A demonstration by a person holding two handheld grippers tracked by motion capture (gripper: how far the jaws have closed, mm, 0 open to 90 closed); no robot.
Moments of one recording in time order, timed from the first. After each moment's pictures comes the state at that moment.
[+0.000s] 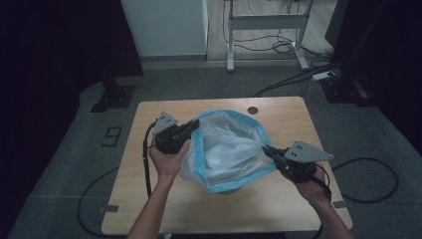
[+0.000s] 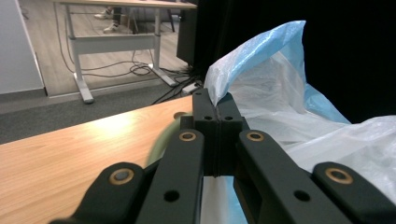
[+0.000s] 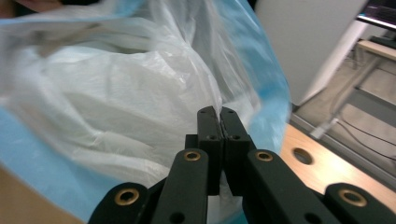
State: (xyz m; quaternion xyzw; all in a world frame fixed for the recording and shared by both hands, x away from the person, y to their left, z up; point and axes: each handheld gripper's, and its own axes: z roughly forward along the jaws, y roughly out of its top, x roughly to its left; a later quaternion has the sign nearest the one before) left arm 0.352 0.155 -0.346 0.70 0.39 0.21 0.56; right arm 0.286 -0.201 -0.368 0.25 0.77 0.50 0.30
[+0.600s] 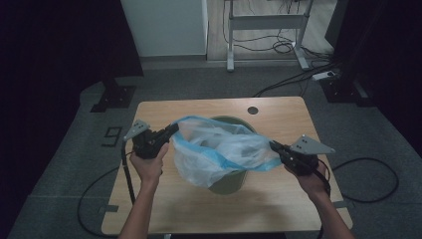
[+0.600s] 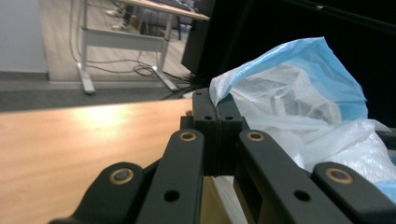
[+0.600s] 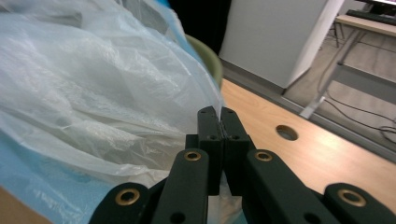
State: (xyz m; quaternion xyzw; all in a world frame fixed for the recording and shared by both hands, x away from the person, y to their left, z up) left arm 0.339 0.216 -0.375 0.66 0.43 0.17 0.60; right arm 0.307 -0.223 -0.398 0.31 0.75 0.51 0.29
